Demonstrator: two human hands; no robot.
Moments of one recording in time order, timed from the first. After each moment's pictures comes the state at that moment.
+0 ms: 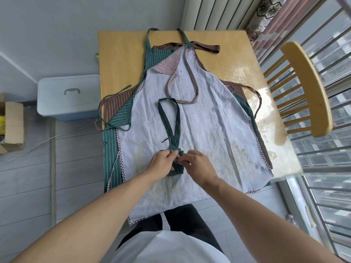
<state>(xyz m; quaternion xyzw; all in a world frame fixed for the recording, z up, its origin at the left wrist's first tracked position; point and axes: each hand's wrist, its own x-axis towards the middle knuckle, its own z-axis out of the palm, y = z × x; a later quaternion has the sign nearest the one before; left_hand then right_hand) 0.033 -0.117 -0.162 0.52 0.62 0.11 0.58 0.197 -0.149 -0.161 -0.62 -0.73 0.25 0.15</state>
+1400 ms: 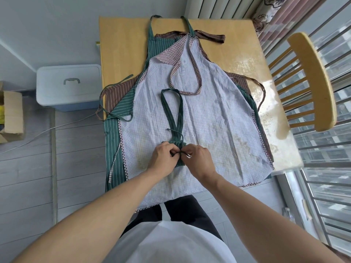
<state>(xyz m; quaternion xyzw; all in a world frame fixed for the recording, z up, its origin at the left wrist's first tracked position) 0.033 -0.135 -0.184 0.63 0.61 0.17 0.45 0.183 -0.157 -0.161 -0.71 -0.62 0.30 0.12</state>
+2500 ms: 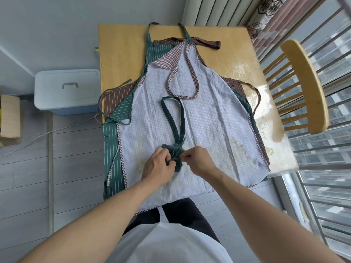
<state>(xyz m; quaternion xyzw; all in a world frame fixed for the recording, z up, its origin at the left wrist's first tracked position) 0.023 -0.154 -0.178 0.67 0.61 0.14 0.39 0.193 -0.139 -0.144 -0.71 -0.57 0.41 0.03</state>
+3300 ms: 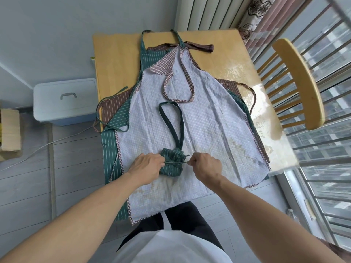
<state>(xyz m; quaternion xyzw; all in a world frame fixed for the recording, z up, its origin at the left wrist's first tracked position) -0.021 -0.118 -0.181 0.85 0.45 -0.06 0.28 0.206 -0.154 -0.152 -0.76 -0.60 0.21 -0.10</state>
